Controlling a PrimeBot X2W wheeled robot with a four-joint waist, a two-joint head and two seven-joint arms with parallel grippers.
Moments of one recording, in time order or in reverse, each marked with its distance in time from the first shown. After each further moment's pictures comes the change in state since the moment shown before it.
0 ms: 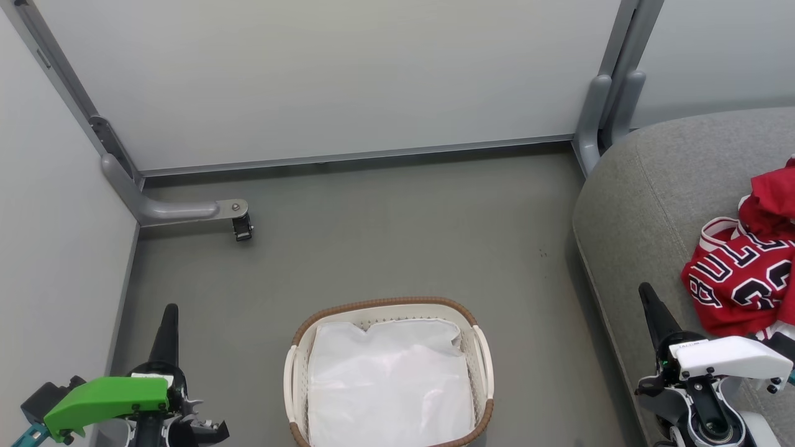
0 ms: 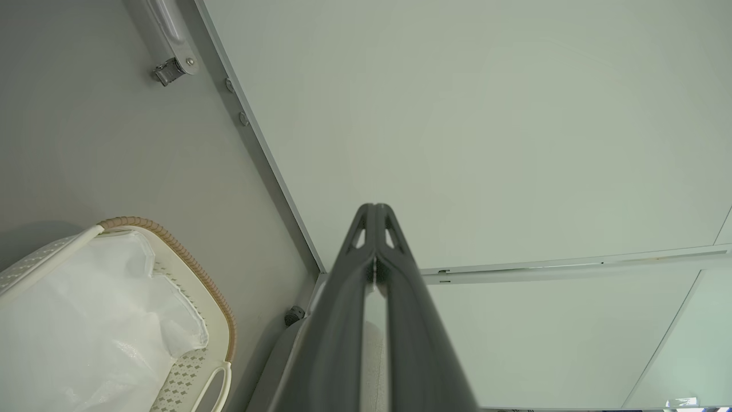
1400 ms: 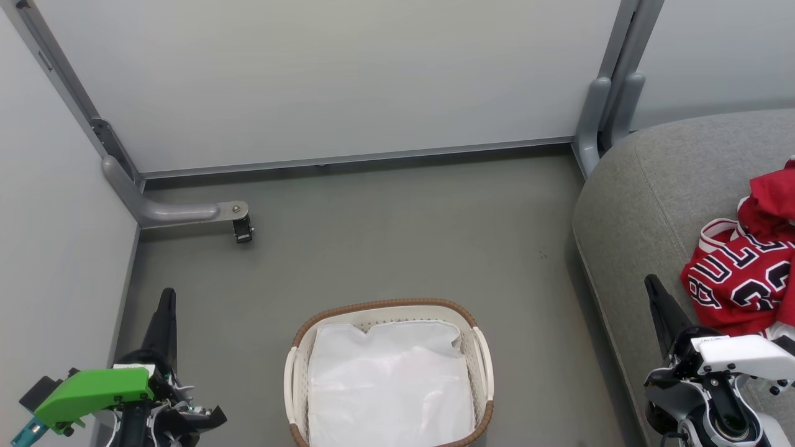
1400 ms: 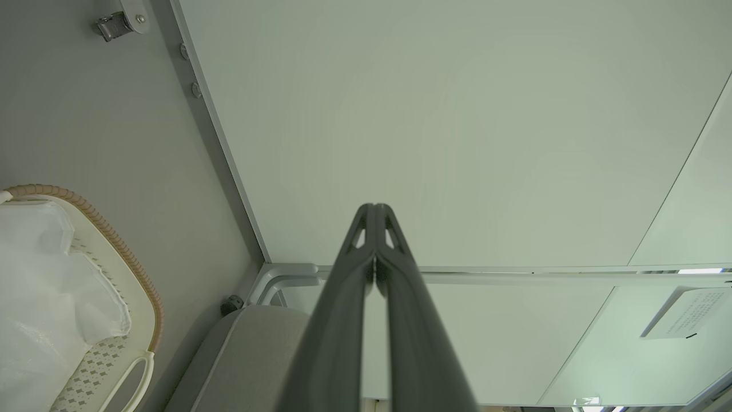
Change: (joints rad) left arm -0.019 0.001 0.014 -0.028 -0.180 0.000 0.049; right arm 0.004 -0.001 -0.026 -0.036 0.193 0.000 0.050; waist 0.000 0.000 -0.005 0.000
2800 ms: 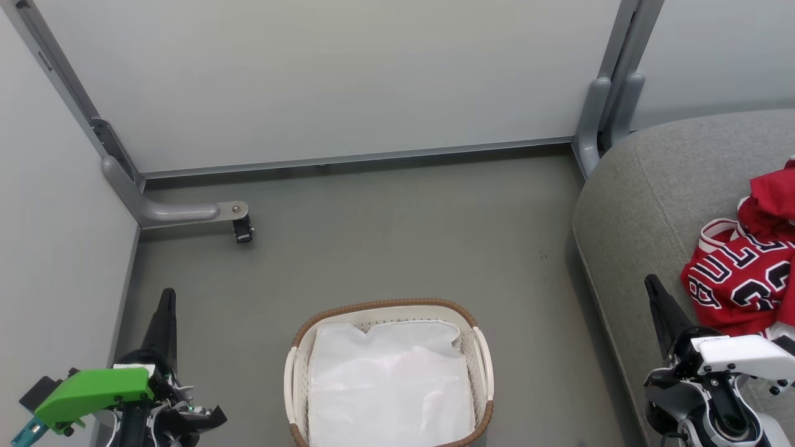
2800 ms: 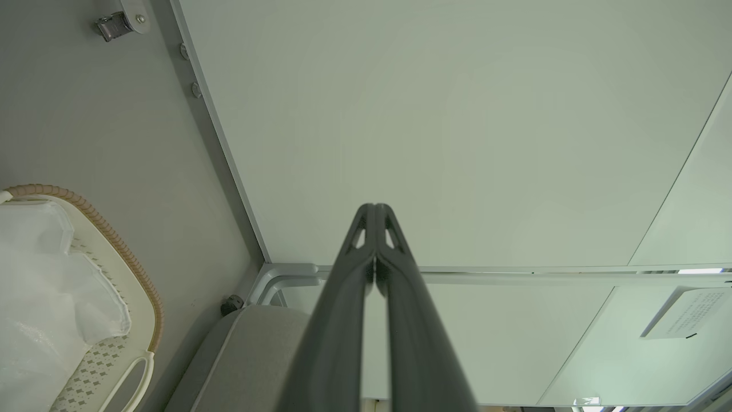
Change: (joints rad) left arm 0.000 0.000 0.000 0.000 0.000 0.000 0.000; right arm 0.000 0.000 0.000 0.000 0.000 0.000 0.000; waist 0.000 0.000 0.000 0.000
